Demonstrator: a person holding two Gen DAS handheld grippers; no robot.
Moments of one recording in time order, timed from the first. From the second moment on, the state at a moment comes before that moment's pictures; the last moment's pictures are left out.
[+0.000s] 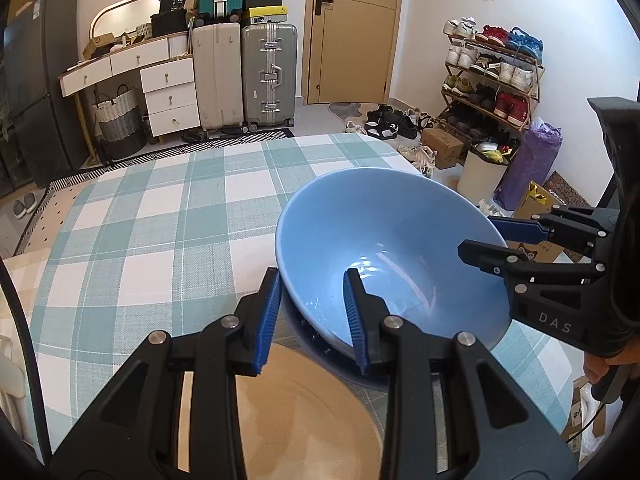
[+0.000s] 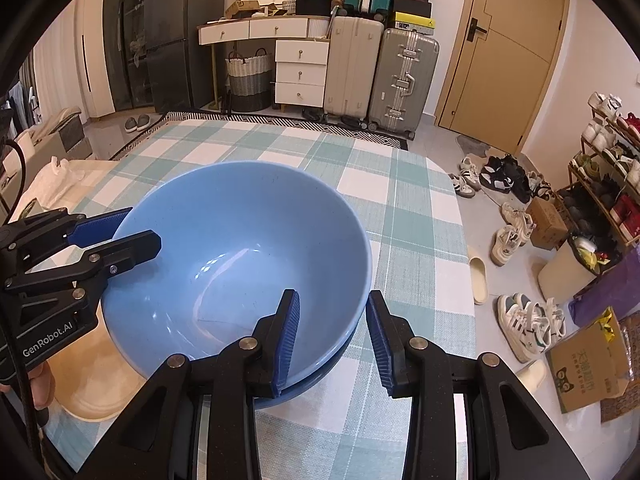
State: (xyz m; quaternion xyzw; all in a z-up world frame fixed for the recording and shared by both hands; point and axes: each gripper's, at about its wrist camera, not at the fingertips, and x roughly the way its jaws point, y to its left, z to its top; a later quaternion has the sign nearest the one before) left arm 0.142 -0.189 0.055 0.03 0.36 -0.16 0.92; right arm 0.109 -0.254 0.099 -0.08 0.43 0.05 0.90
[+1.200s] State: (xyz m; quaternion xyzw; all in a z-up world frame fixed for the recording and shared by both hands) left arm 0.149 -0.186 0.039 0.03 0.39 -0.18 0.90; right arm 0.108 -0.247 0.078 -0.09 0.44 0.06 0.89
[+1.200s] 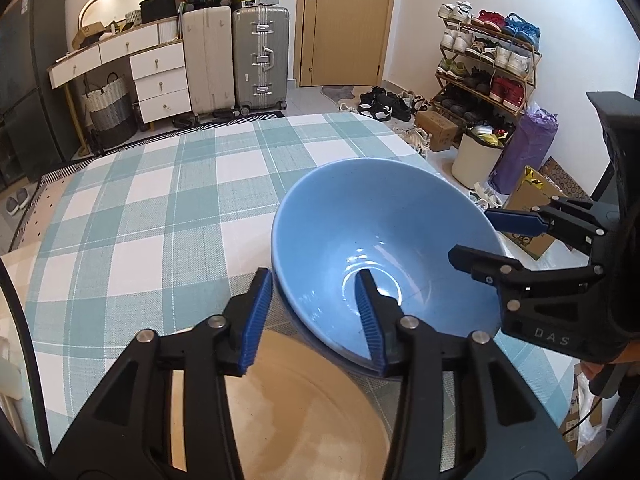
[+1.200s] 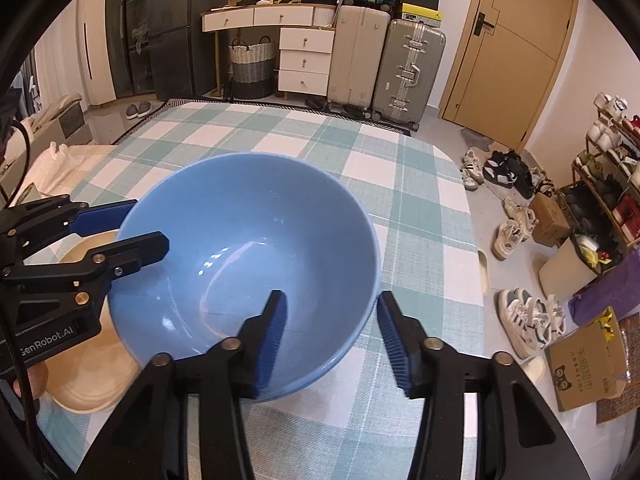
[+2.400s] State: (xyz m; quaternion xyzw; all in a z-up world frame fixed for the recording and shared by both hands) left arm 0.182 -0.149 0.029 -0.04 0.45 -0.18 0.87; right arm 0.098 -0.293 0.087 0.12 0.42 0.09 0.90
